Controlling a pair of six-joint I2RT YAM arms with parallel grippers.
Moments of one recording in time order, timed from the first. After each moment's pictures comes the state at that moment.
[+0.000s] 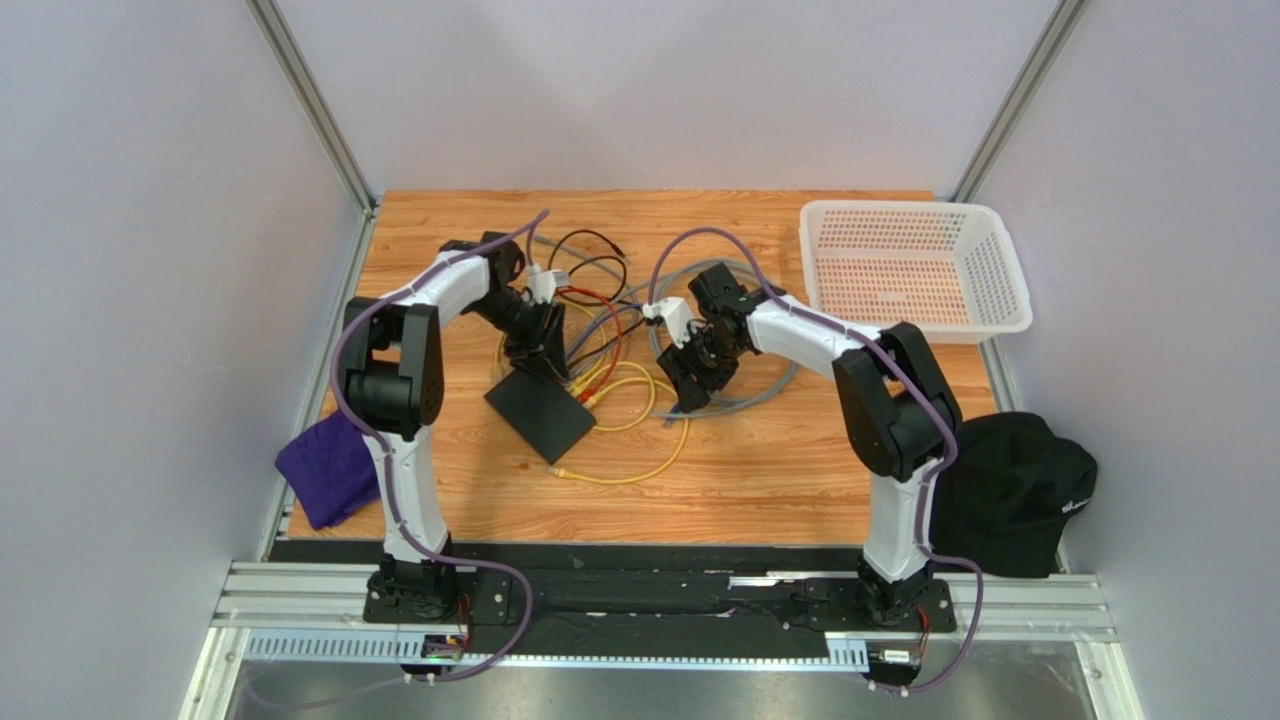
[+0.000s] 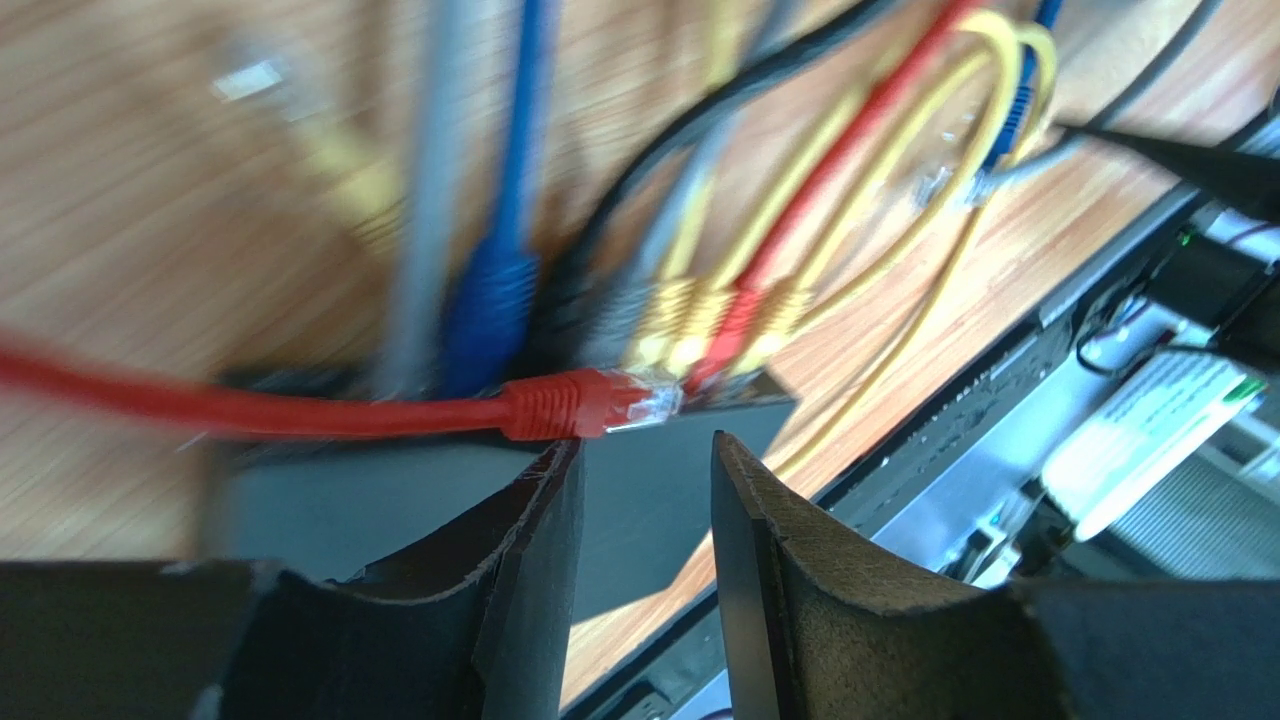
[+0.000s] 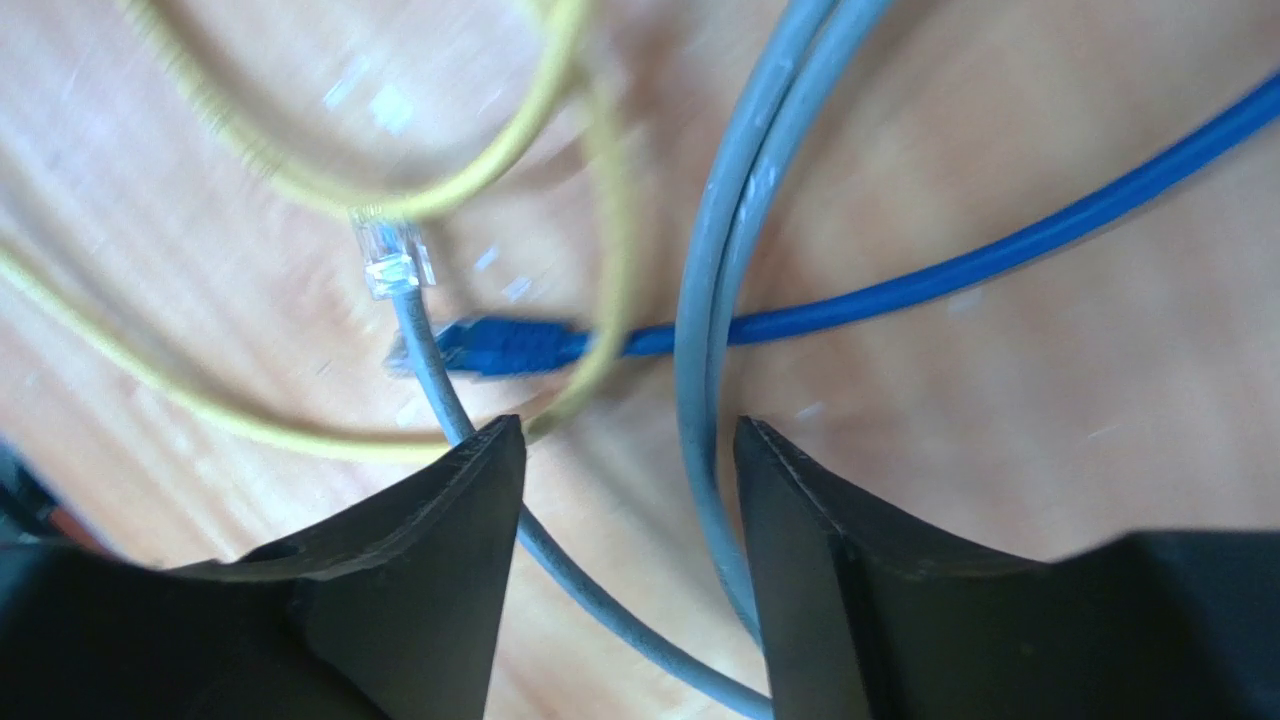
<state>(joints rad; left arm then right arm) -0.15 2.06 1.52 -1.01 0.64 0.09 0.54 1.97 1.38 -0.62 -0.37 -0.33</state>
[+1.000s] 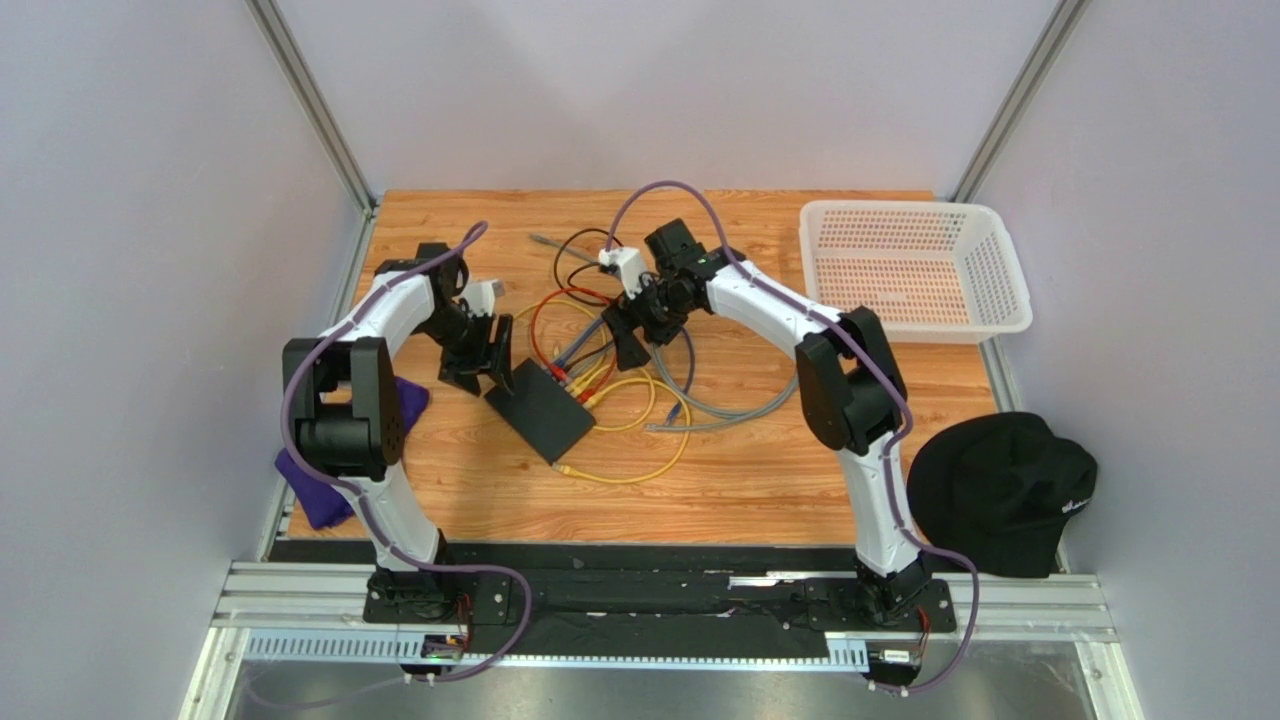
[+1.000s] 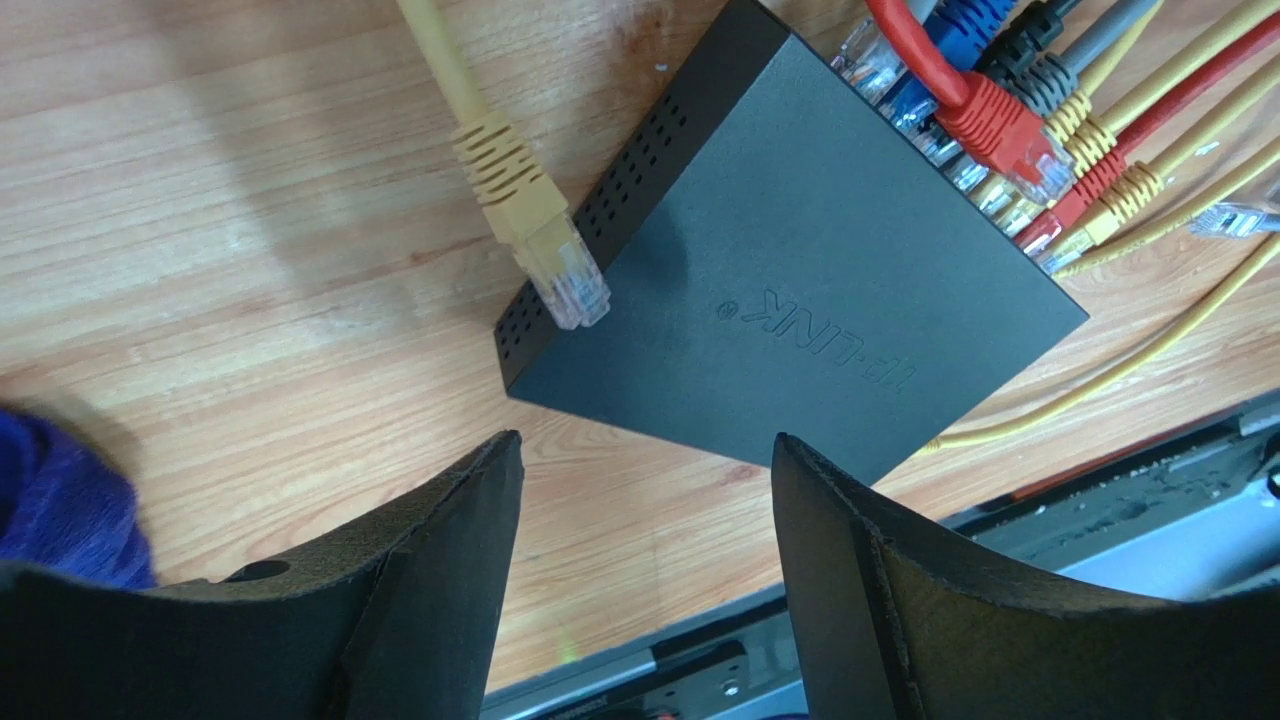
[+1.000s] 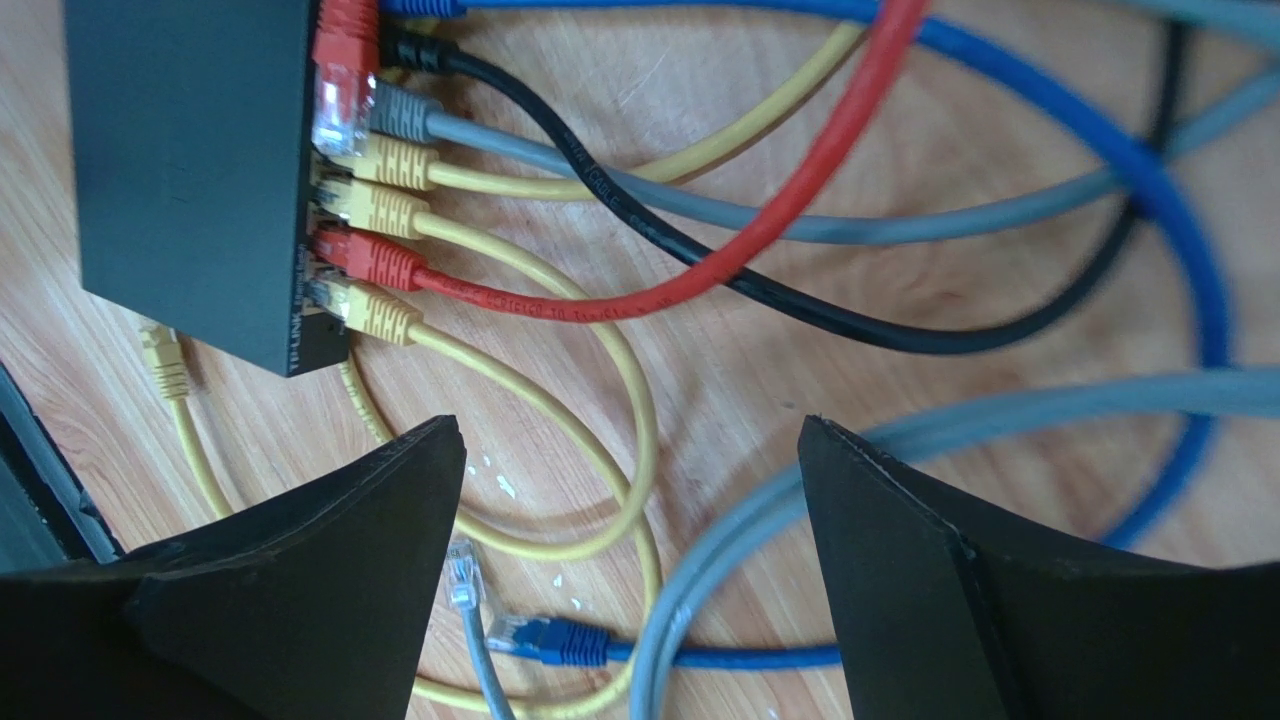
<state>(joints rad) 0.00 1.80 1.30 -0.97 0.35 0.09 0.59 2.17 1.80 -0.65 -0.48 -0.22</state>
